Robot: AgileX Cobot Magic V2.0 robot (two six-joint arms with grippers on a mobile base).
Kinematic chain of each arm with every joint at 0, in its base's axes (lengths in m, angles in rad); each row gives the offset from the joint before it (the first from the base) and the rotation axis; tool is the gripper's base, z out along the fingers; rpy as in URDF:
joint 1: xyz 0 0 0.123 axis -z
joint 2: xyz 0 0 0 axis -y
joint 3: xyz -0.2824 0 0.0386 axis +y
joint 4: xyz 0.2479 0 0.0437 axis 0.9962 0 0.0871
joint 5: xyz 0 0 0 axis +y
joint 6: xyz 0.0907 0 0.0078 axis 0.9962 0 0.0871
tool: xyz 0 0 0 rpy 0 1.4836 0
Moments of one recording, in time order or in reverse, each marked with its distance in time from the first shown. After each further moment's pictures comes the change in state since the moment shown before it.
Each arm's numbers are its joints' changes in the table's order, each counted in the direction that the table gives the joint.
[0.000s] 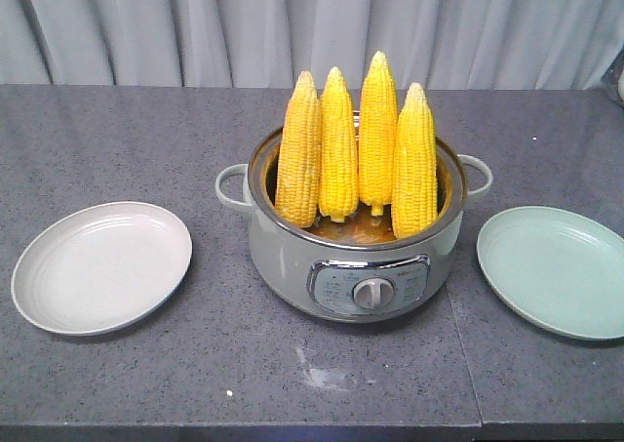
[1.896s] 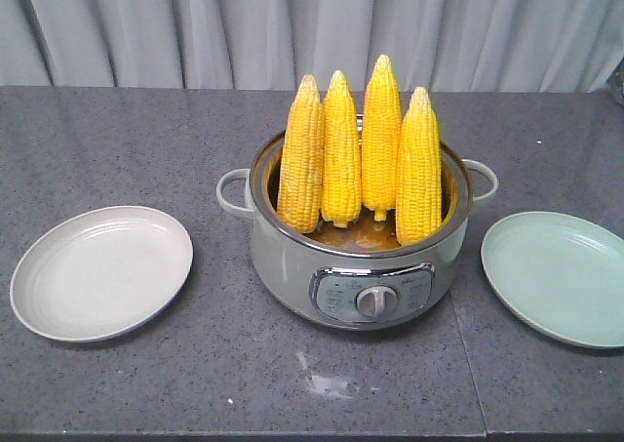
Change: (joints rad) left arm 0.000 0.000 0.000 0.000 -0.009 0.000; right arm 0.000 0.000 0.000 0.000 -0.001 0.000
